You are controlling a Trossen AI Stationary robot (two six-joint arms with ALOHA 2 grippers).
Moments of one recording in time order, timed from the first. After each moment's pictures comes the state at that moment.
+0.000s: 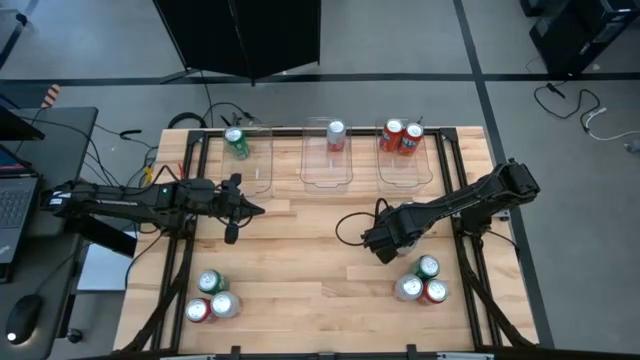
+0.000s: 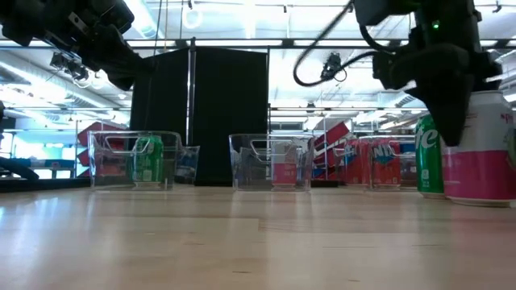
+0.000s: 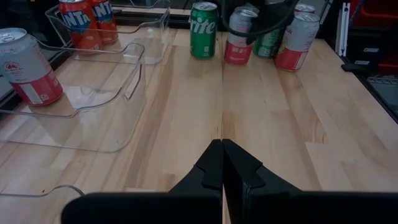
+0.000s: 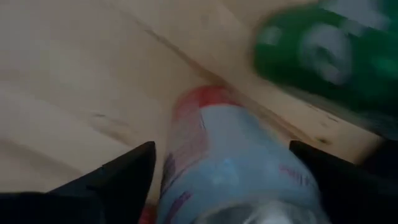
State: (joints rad) left arm 0.00 0.62 0.42 -0.17 -0.03 -0.08; right arm 0.27 1.62 1.13 -1.21 0.02 1.23
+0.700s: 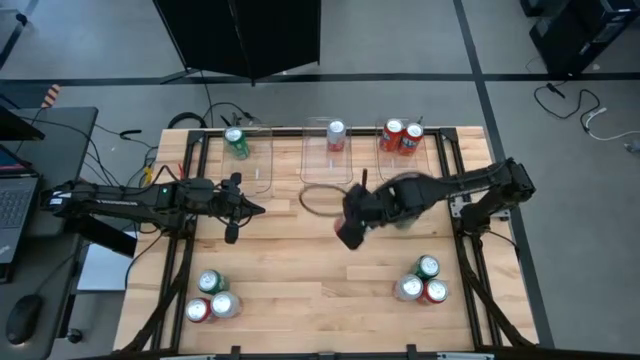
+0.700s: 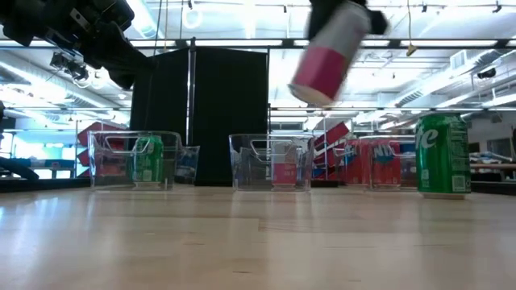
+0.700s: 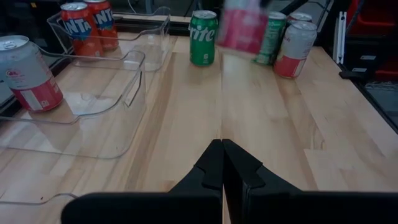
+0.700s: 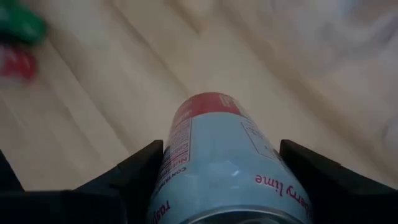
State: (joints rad) left arm 0.00 0.62 0.42 -0.15 -0.03 -0.09; right arm 0.16 1.66 1.61 -1.09 0.22 0.87
